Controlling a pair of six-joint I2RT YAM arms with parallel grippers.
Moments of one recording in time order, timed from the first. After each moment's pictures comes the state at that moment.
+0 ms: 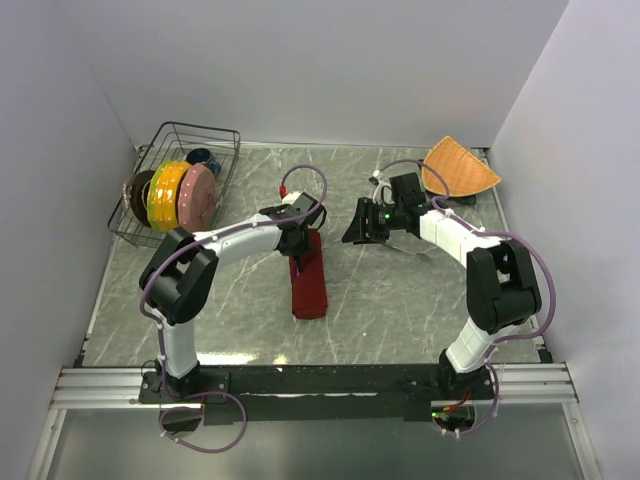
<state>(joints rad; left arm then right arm) -0.71 1.88 1.33 -0.52 -0.33 -0.73 0.29 1.68 1.10 -0.31 -0.63 0.38</state>
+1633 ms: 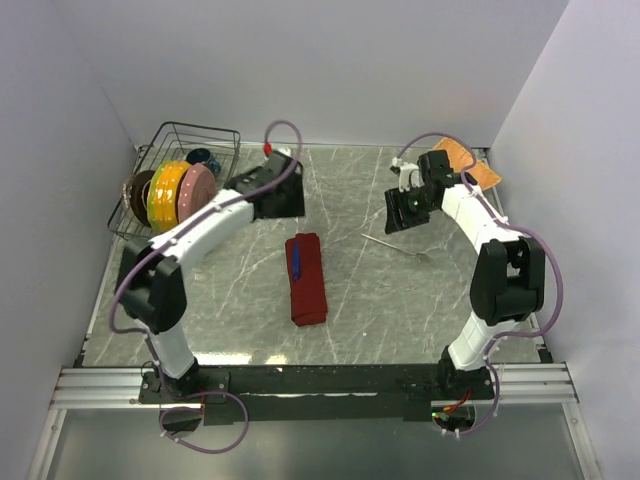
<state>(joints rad) -0.61 1.78 1.53 -0.66 -0.23 -0.58 0.12 1.71 1.37 -0.73 -0.43 -0.12</state>
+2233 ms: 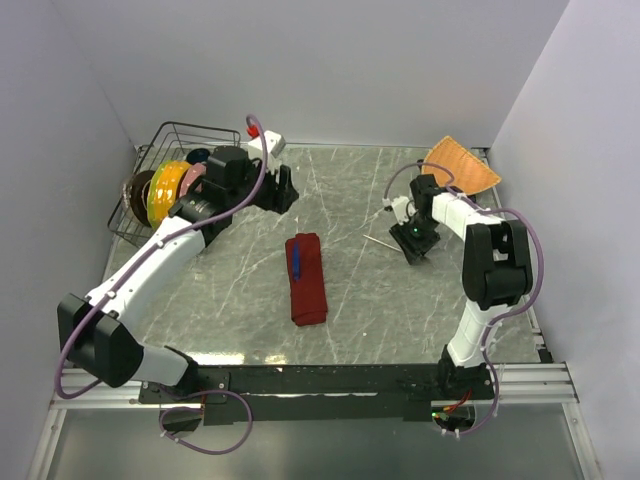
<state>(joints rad) -0.49 1.39 1.32 -0.30 0.16 -0.11 0.12 1.85 1.28 -0.82 -0.11 -0.52</state>
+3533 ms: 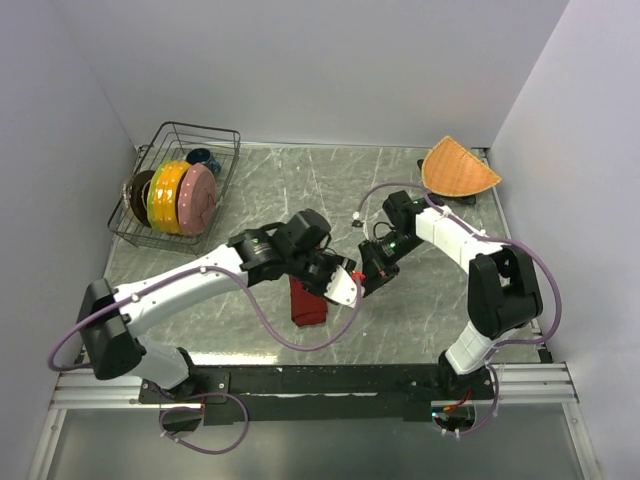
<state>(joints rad) -0.98 1.43 1.28 -0.62 0.48 1.00 0.34 1.65 1.17 -1.09 -0.83 -0.19</state>
